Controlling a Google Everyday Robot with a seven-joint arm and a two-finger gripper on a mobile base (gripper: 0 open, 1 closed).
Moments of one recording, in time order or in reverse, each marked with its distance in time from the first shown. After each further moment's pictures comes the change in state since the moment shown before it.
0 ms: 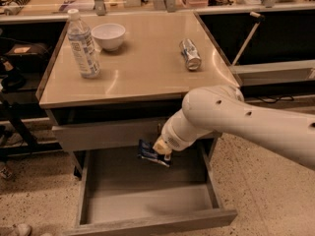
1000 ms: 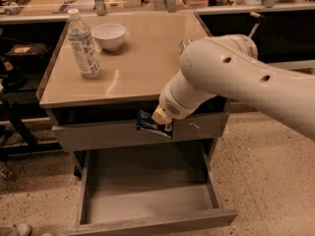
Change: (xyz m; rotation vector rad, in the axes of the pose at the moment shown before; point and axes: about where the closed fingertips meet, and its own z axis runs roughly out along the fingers) arm -0.062 -0.021 -0.092 0.122 -0.011 -0.055
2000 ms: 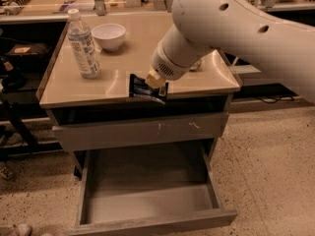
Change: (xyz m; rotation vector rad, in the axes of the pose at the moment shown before) arm -0.071 -0.047 -0.049 0.089 -0.053 -0.061
